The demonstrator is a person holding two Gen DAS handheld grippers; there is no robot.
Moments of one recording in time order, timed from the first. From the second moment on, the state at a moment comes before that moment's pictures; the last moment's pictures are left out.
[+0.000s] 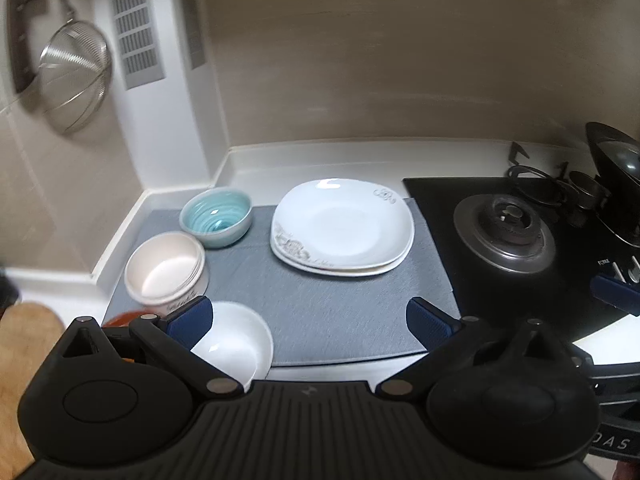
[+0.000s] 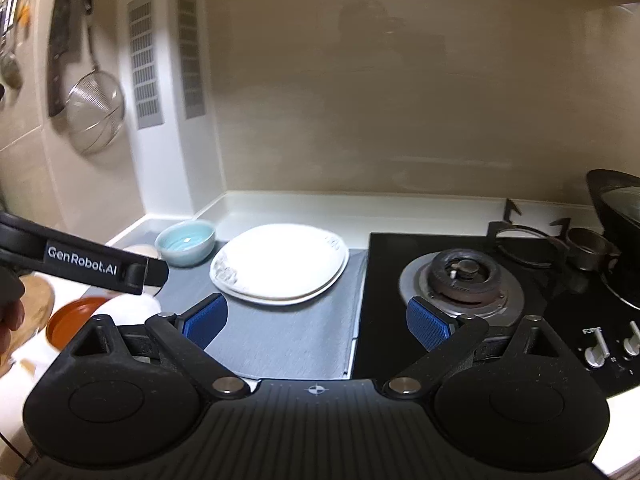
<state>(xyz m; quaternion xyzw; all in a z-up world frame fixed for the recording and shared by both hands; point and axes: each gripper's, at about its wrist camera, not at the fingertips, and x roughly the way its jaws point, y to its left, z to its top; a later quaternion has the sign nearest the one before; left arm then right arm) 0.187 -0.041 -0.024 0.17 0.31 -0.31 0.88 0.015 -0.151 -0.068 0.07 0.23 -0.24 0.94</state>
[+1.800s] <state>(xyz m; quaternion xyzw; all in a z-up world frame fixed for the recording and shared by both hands) 0.452 0.153 -0.142 0.05 0.58 -0.10 0.81 0.417 -0.021 -0.165 0.04 0.62 0.02 0.78</state>
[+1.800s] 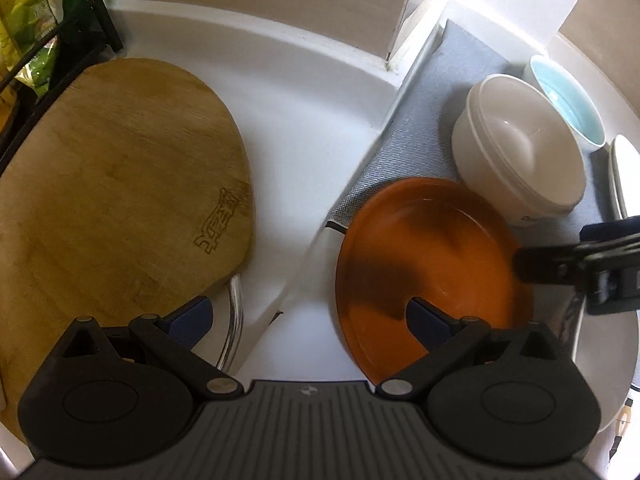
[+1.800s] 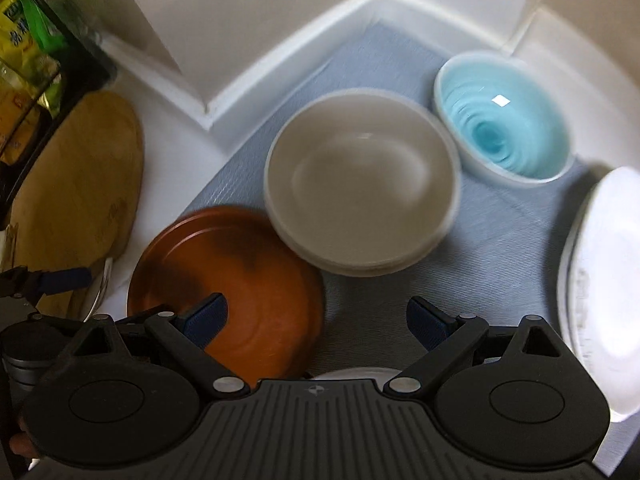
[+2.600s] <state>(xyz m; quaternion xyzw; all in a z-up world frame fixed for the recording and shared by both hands) 0.466 0.172 -0.143 0.01 0.59 -0.09 0.80 0.416 0.010 -0.198 0.01 0.64 0.02 0.77</state>
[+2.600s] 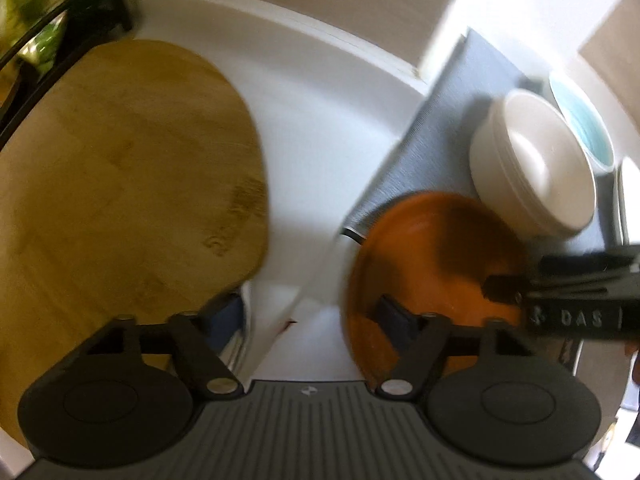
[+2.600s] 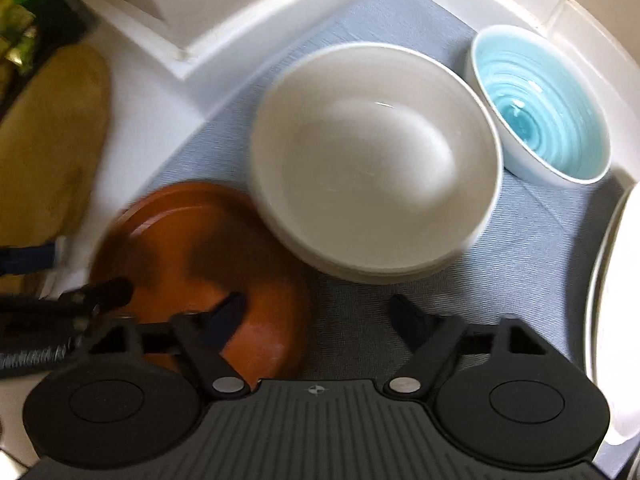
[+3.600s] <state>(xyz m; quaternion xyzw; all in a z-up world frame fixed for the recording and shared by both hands) 0.437 0.150 -0.059 0.02 0.49 -0.20 0.84 0.333 -0.029 -0.109 0.12 0.51 0.03 0.85</state>
